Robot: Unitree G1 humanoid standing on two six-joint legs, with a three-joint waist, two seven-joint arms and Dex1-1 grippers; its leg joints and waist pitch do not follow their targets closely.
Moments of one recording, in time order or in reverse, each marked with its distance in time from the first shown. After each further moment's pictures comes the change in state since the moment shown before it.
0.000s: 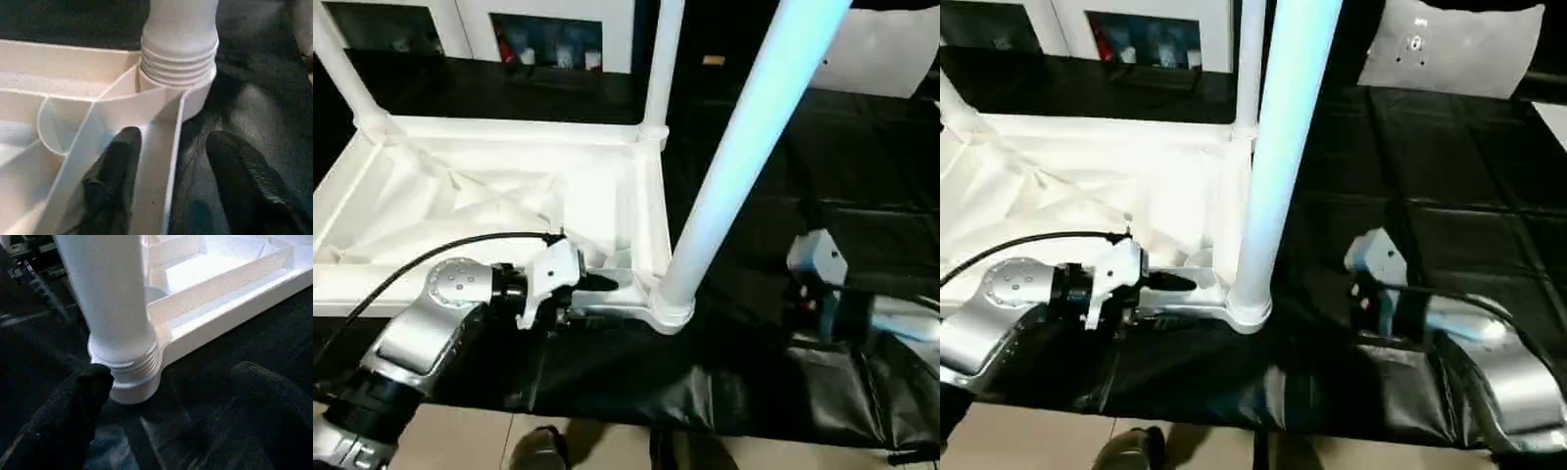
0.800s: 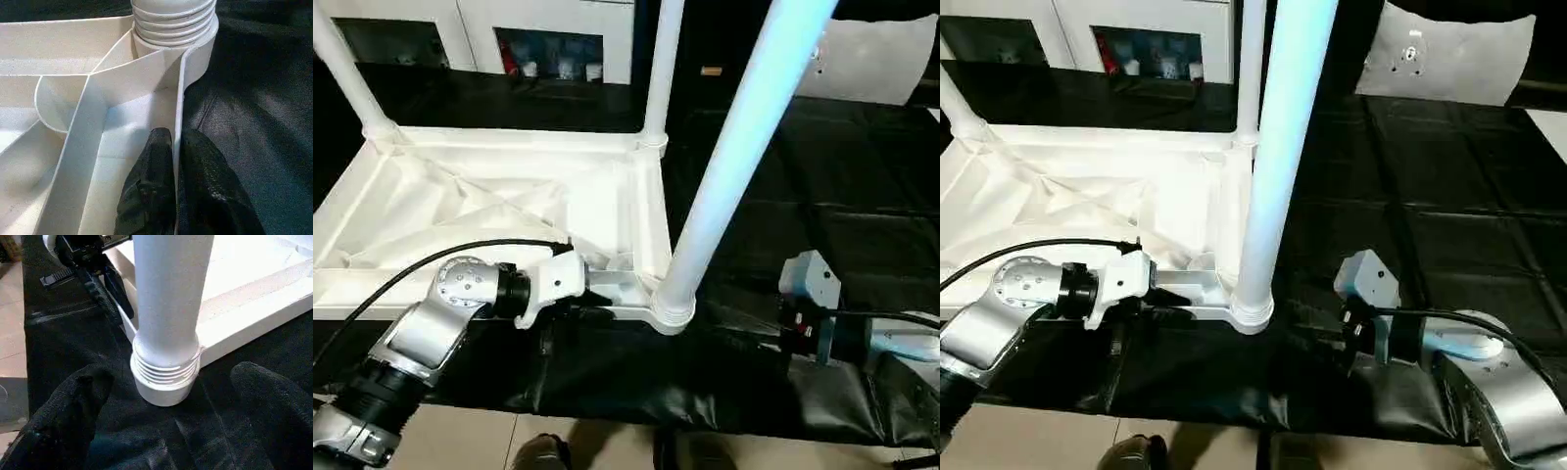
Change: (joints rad) left arm -0.043 0.006 -0.043 0.110 0.122 -0.111 -0.013; right arm 0.043 -0.010 0.039 -0.081 0.002 0.018 -0.009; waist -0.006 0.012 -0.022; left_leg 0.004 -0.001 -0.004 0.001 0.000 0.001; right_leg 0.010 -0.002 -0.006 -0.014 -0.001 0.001
